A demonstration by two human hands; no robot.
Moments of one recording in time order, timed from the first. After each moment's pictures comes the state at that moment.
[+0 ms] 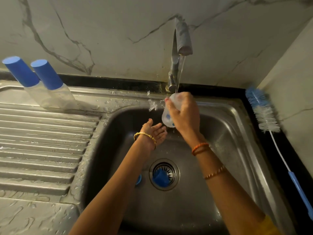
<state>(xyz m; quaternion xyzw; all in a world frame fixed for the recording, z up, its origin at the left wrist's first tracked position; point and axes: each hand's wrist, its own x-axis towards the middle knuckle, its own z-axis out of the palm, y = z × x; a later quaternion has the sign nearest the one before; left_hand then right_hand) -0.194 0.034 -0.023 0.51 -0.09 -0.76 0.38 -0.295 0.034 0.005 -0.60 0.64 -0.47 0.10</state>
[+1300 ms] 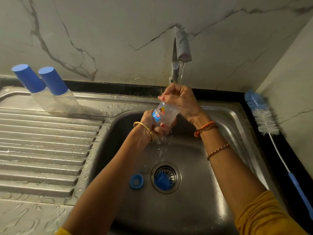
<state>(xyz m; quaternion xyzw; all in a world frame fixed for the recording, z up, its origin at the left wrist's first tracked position) -0.183 0.023 0.021 0.42 -0.14 -0.85 0.29 -0.303 0.012 0.055 -0.62 0.41 -0.49 0.46</state>
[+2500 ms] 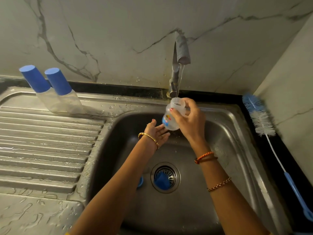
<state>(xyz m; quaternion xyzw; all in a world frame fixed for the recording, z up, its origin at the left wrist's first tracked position) -0.199 0.040 -0.004 0.51 -0.10 -0.76 0.39 -0.303 0.060 0.022 -0.58 0.61 -0.52 0.15</state>
